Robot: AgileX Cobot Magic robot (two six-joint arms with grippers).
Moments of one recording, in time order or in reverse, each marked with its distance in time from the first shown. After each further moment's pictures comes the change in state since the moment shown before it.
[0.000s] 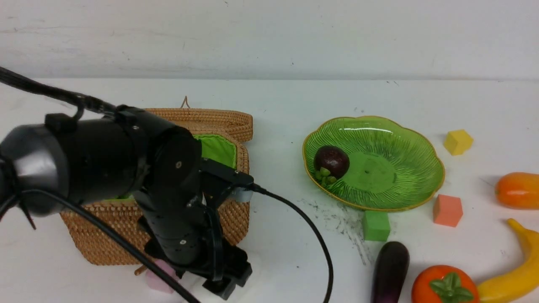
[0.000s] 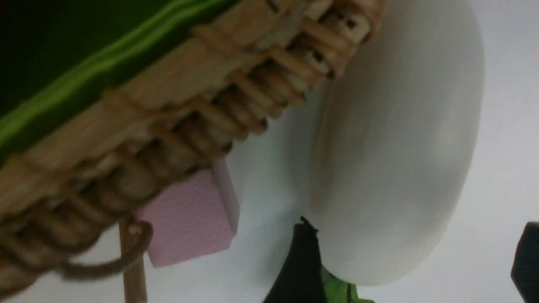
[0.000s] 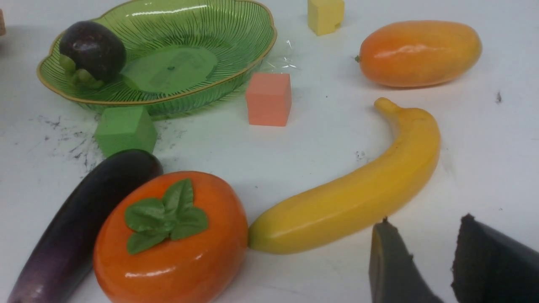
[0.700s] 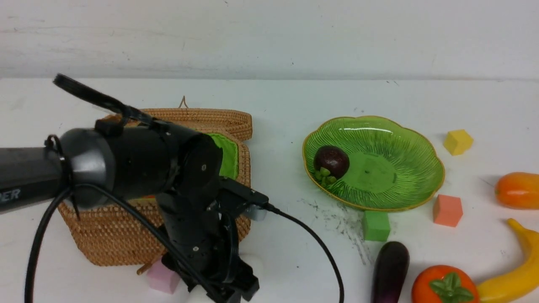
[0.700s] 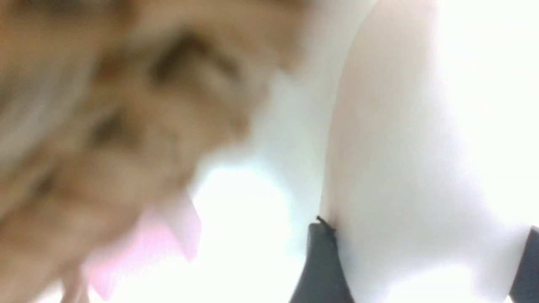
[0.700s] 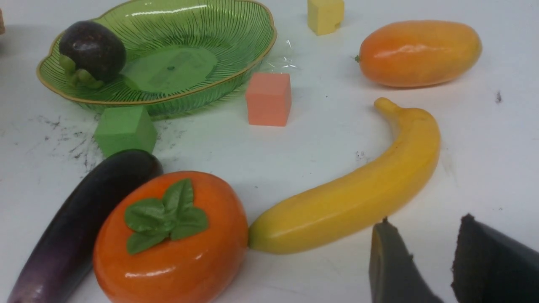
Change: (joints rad) right arm 0.000 0.000 0.000 0.000 0.000 0.000; left arm 0.000 0.075 -0.056 -0.073 0.080 0.124
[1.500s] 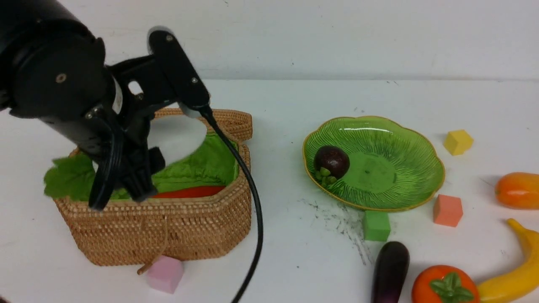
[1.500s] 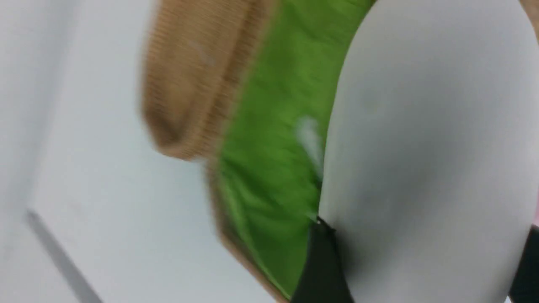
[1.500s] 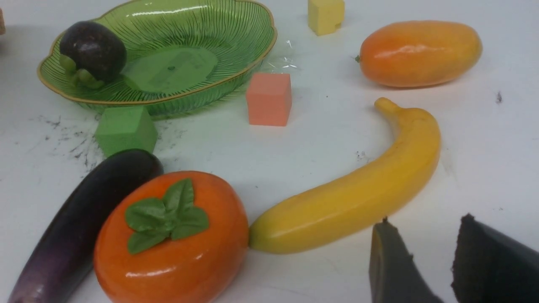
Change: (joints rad) right arm 0.000 0.000 0.000 0.000 0.000 0.000; left arm 0.027 -0.326 -0.125 0.592 -0.001 0.219
